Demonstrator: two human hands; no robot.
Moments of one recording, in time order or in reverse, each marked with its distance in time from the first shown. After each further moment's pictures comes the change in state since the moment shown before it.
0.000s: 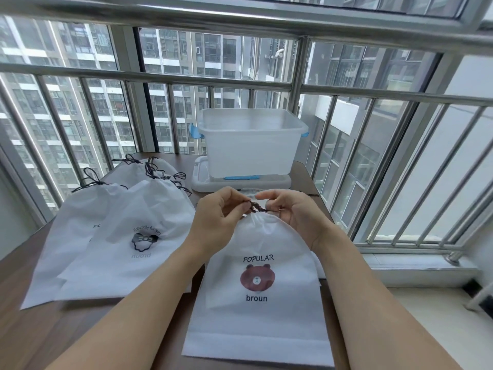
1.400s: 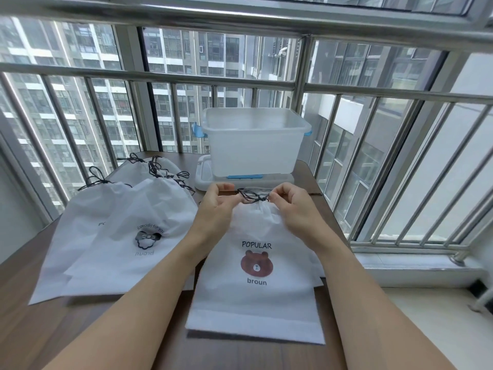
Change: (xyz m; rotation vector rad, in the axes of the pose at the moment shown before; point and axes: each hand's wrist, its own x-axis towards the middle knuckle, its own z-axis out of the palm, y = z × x) left_hand 0.011 -0.005 -0.005 -0.128 0.084 -0.342; right_hand 0.006 0.011 0.001 -0.681 0.304 -0.320
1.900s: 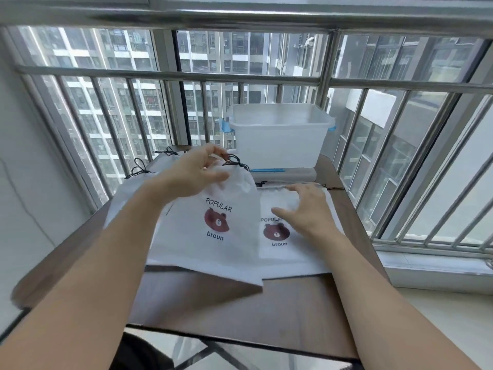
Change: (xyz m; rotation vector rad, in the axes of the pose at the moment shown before) left_hand -0.002 0.087 -0.097 0.620 -0.196 0.108; right_hand -0.008 0.014 0.017 -0.542 -0.013 0.004
